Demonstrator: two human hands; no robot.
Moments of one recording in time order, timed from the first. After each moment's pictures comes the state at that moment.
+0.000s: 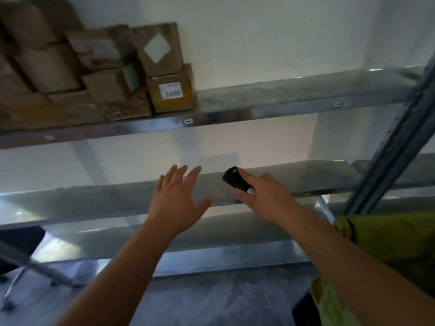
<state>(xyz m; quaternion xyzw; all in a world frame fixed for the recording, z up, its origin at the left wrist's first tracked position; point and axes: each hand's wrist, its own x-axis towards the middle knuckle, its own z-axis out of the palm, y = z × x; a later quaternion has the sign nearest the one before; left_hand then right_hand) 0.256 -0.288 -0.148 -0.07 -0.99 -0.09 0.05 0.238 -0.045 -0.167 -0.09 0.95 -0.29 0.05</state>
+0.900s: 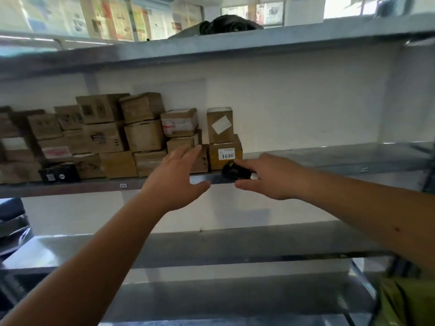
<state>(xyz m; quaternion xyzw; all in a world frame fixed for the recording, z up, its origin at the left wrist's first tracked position) 0.276 -0.414 0.029 -0.10 -0.97 -0.12 0.20 0.242 -0.156 0.034 -0.25 0.96 -0.08 -0.10</state>
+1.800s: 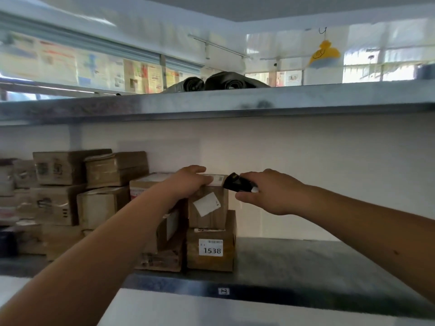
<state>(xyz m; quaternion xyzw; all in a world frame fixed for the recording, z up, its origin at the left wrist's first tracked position) 0.008 -0.361 0.133 0.02 -0.90 -0.41 0.13 -0.010 -0.123 0.127 -0.29 0.94 -0.12 -0.15</state>
